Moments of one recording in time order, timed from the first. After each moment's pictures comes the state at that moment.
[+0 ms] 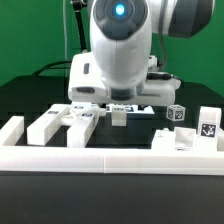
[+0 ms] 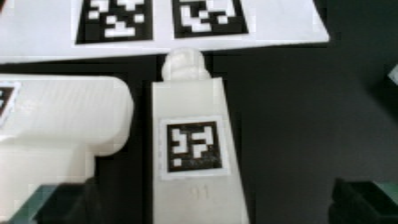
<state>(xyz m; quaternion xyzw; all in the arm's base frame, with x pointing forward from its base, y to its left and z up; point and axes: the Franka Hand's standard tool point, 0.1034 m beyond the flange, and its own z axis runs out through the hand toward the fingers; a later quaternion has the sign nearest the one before) 0.451 -0.012 0.030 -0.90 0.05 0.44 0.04</state>
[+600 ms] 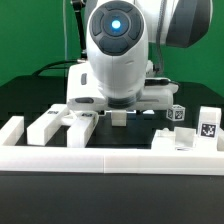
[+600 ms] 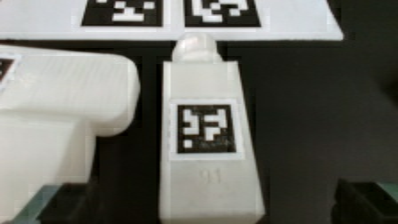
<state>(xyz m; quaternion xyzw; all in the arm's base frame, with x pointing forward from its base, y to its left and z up) 0.452 -0.013 0.018 -0.90 0.02 0.43 0.05</state>
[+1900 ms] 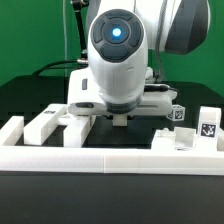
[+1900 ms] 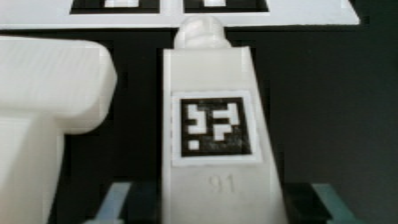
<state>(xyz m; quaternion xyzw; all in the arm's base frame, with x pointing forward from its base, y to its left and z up) 0.446 -0.014 0.008 -0.90 0.03 0.43 0.05</state>
